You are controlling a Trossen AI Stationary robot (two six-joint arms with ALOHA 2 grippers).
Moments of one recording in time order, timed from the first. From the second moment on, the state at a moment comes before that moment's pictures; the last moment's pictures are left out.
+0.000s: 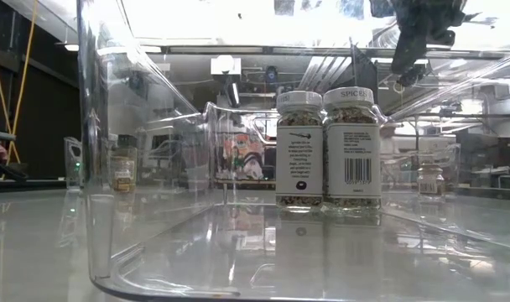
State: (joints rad) left arm -0.95 1.19 1.13 -1.17 -0.18 -1.27; right arm 0.35 1.31 1.13 -0.98 0.37 0.86
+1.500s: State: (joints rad) left arm -0.20 1.89 1.56 -0.83 -0.07 -0.03; right arm 0.34 1.29 1.18 -0.85 0.47 0.96
